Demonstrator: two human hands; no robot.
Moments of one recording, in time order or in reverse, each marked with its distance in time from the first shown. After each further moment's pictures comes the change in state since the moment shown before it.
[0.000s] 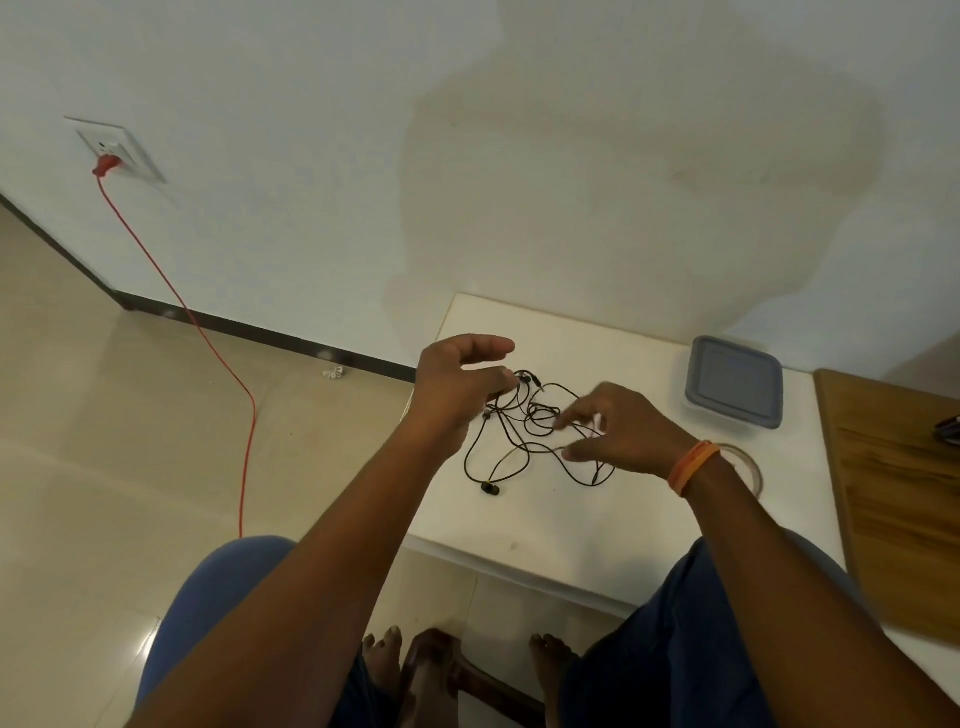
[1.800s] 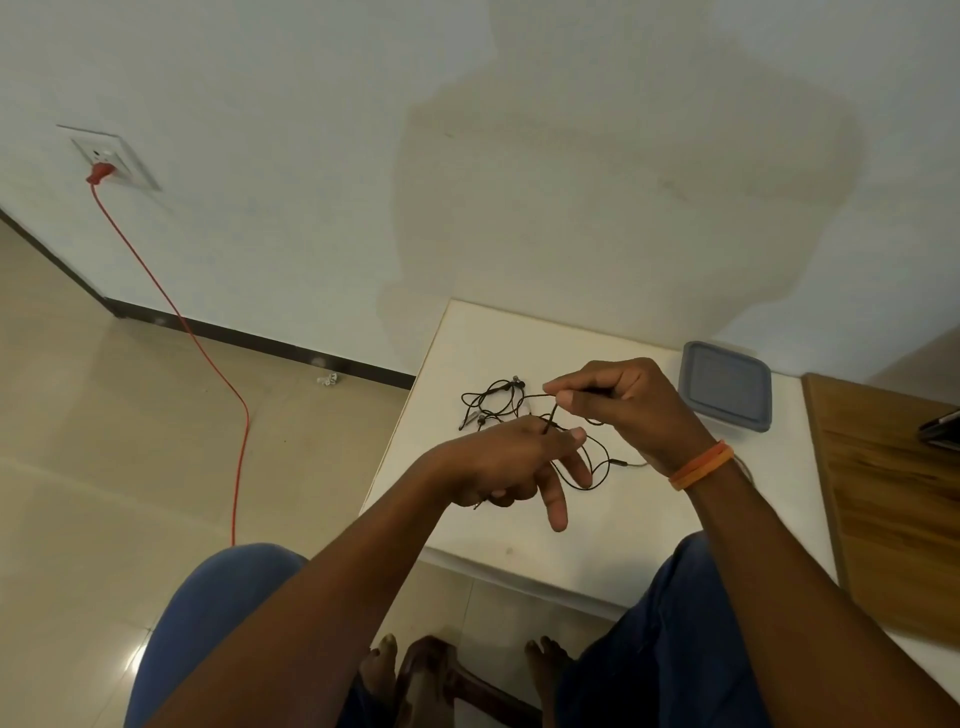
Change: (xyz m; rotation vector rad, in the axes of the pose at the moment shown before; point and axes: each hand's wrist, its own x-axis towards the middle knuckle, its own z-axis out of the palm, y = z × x) left_hand -0.021 -0.014 0.022 0.397 -0.835 -0.318; right_hand -0.011 -0.014 -0.016 0.705 0.195 -0.294
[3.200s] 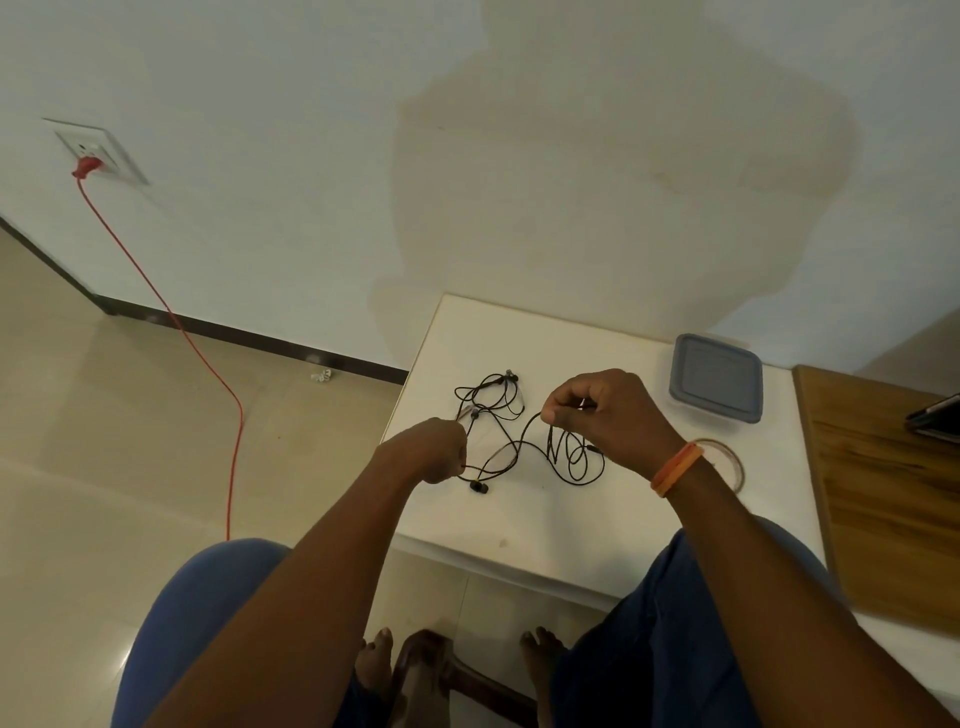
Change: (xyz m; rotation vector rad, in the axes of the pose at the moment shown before) left_hand 0.016 -0.055 -0.050 0.918 0.290 -0.312; right_hand -0.005 0.009 0.011 -0.460 0.036 0.078
